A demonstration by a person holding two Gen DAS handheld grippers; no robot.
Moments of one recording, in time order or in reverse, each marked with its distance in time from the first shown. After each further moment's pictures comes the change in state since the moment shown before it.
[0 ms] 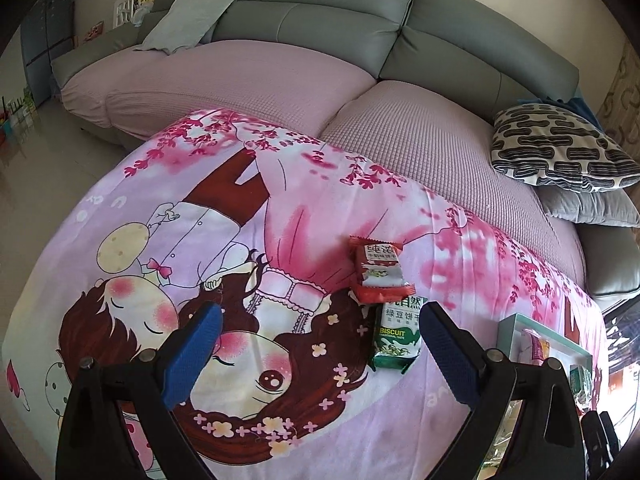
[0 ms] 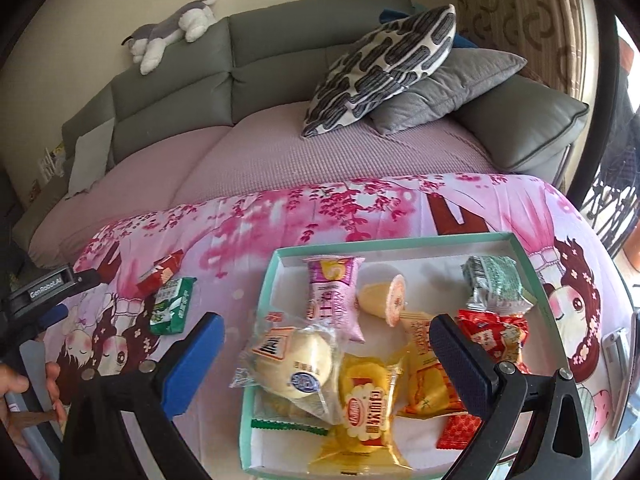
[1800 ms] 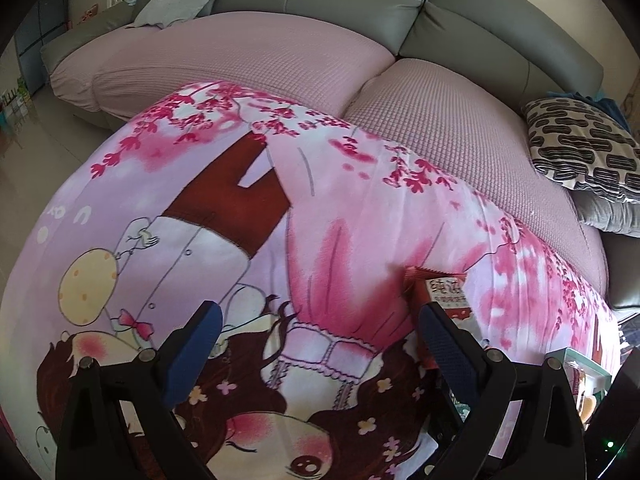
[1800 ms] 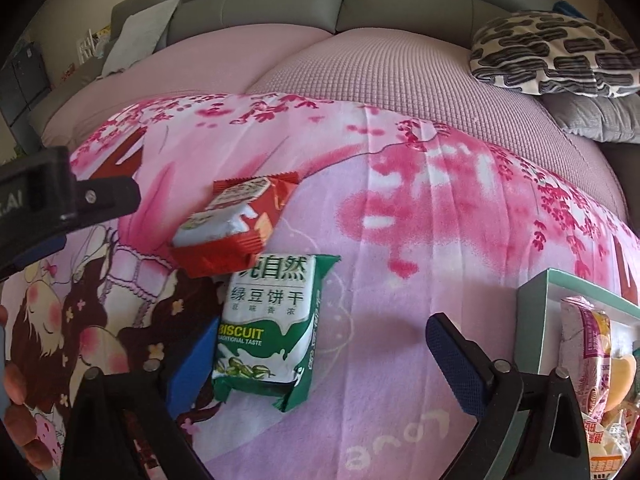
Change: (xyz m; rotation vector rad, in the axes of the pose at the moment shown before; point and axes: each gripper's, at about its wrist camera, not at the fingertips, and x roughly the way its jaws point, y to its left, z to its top) left arm 0.083 0.027 0.035 -0.004 0.084 -0.007; right arm 0.168 0.166 -0.010 -0.288 0.242 0.057
